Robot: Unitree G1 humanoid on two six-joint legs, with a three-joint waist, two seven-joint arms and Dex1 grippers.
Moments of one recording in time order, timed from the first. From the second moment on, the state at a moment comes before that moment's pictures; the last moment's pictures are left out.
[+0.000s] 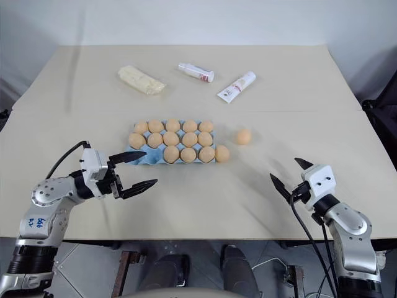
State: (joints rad) left arm -0.19 0.61 0.13 -0.04 -0.42 0.08 -1.00; right arm 0.06 -0.51 -0.28 -0.07 0.23 -0.02 0.66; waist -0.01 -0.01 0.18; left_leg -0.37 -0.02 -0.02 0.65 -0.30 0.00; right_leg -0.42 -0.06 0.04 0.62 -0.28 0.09
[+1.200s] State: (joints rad) left arm 0.03 0.61 0.27 -0.18 -0.42 0.09 -0.83; right arm -0.77 -0.31 -0.01 0.64 0.17 0.03 0.74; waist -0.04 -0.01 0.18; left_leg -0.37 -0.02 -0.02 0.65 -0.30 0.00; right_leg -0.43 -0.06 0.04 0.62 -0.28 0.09
